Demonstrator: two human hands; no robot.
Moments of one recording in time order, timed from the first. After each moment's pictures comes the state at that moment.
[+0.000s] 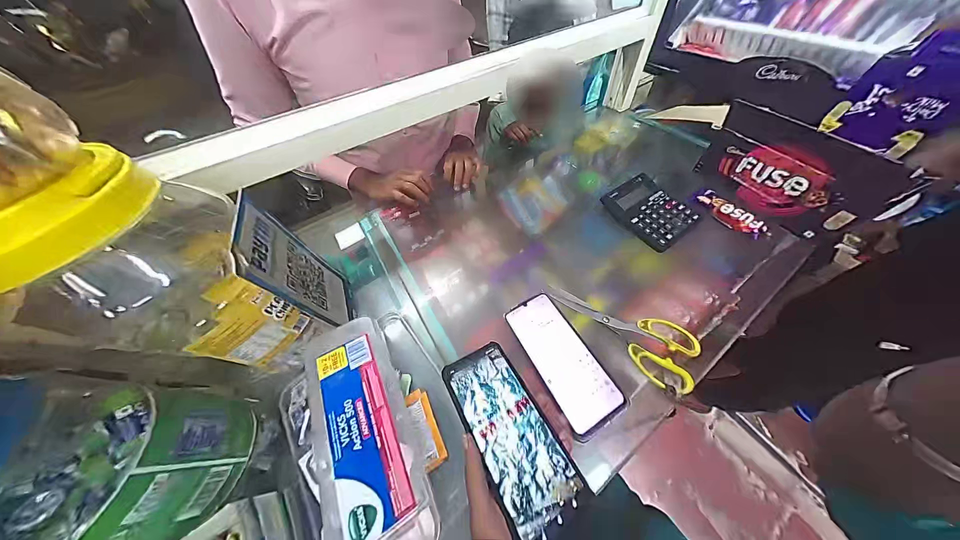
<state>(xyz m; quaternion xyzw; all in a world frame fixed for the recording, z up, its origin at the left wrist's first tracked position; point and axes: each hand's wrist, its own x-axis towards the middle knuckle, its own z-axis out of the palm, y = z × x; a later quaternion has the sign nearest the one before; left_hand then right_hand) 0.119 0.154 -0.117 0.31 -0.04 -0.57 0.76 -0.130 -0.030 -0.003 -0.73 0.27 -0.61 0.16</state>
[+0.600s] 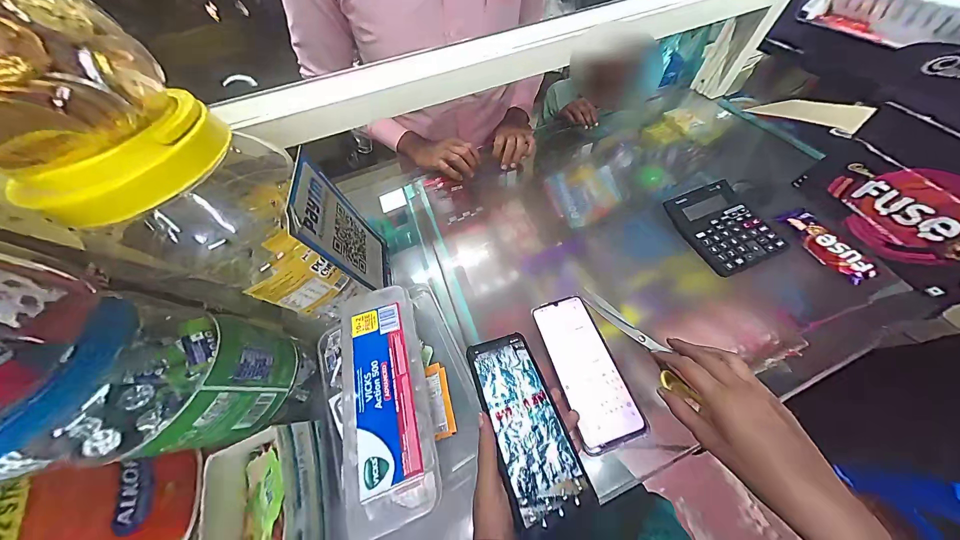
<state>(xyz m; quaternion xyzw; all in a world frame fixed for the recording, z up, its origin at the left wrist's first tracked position) 0.115 0.148 -0.118 0.29 -0.02 -0.59 0.75 -0.087 -0.027 -0.114 -0.89 0.41 -0.18 0.10</state>
